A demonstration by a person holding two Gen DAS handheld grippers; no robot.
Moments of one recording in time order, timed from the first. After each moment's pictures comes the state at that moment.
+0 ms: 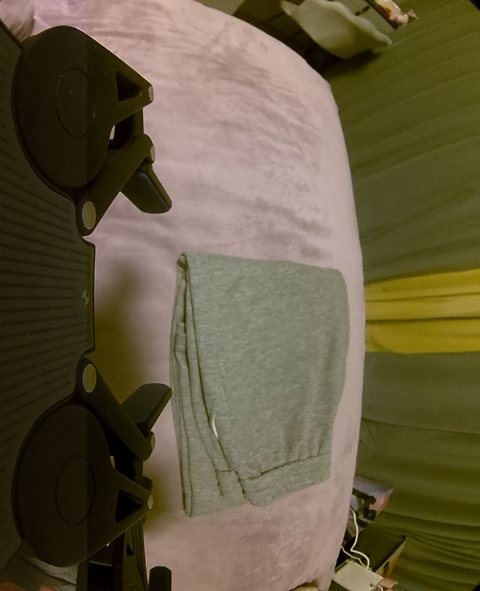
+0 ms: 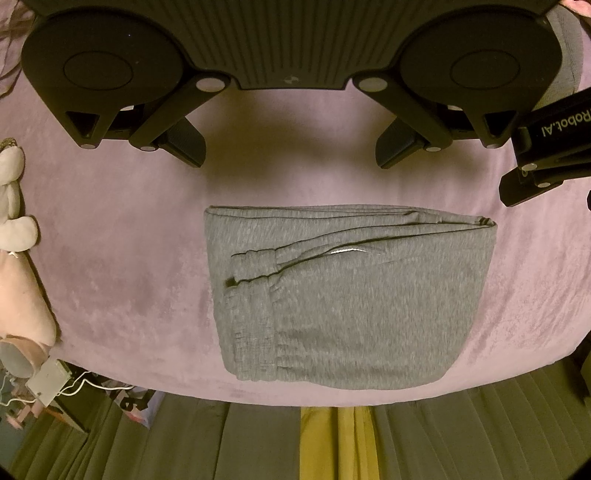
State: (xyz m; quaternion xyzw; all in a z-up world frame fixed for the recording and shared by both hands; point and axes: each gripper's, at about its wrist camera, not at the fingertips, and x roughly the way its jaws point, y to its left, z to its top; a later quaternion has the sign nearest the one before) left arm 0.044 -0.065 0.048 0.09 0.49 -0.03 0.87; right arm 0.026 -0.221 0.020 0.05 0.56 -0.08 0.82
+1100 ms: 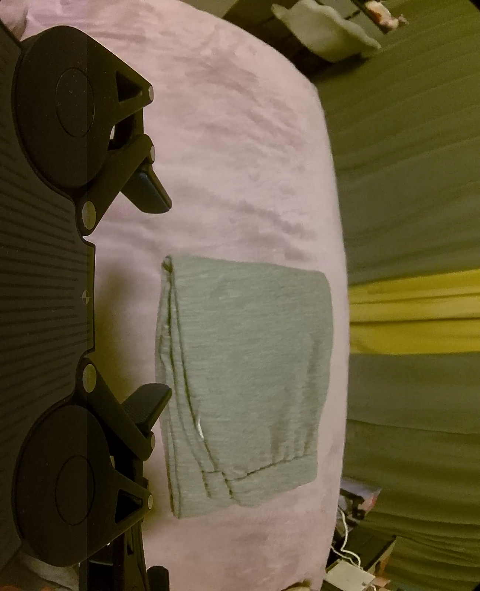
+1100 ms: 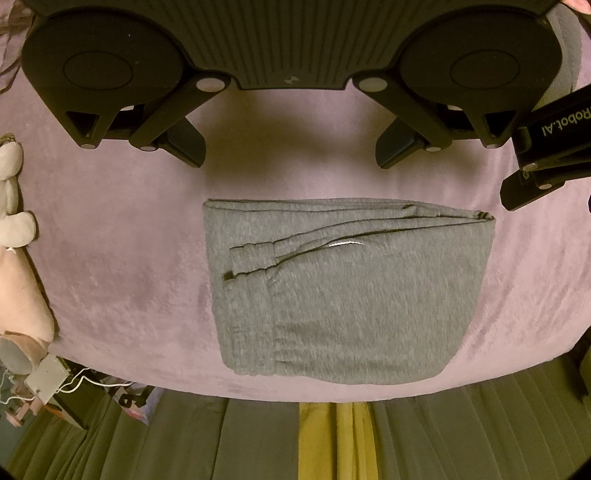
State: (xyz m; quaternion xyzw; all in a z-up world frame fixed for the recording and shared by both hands) left arm 0.044 -0.066 0.052 0.09 0.46 -0.03 0.88; right arm 0.030 -0.221 0.021 0.05 0.56 -0.08 0.83
